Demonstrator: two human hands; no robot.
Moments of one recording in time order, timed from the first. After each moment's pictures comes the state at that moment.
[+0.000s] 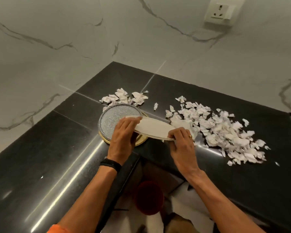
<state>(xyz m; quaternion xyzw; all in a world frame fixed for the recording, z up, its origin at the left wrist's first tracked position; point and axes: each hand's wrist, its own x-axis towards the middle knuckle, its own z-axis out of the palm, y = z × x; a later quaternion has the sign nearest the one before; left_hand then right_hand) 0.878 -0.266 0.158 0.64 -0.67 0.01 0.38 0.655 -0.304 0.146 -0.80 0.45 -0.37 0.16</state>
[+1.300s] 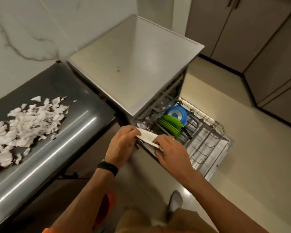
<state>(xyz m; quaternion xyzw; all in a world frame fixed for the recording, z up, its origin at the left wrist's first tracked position) 0.399 -0.103 0.109 0.11 -0.96 -0.21 0.13 0.305 0.086 0.091 -0.45 0.85 -0.27 0.01</state>
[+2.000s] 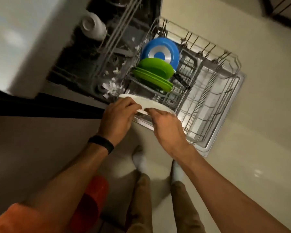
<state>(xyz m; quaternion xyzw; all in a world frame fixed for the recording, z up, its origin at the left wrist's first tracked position) 0.260 -0.141 -0.227 -0.02 -0.97 -0.22 -0.02 0.223 0.035 -0.229 -0.27 0.93 -0.19 0.15</state>
